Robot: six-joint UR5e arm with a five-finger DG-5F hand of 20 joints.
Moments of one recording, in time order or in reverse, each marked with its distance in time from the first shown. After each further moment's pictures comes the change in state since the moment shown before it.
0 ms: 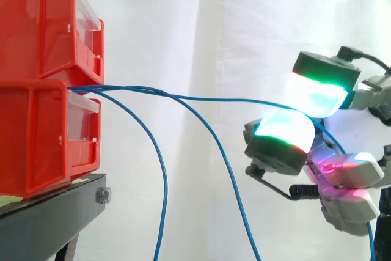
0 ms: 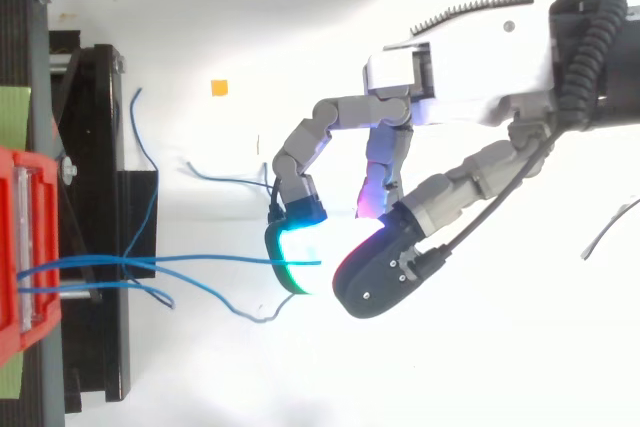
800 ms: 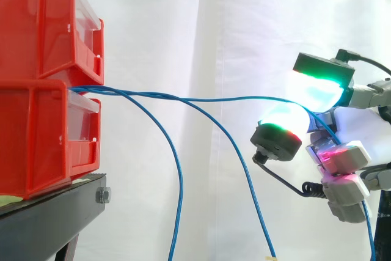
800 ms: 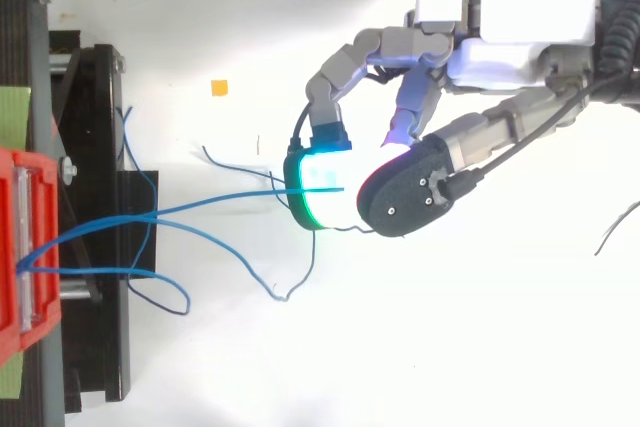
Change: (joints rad) arm 0.003 0.063 -0.149 0.139 0.133 0.137
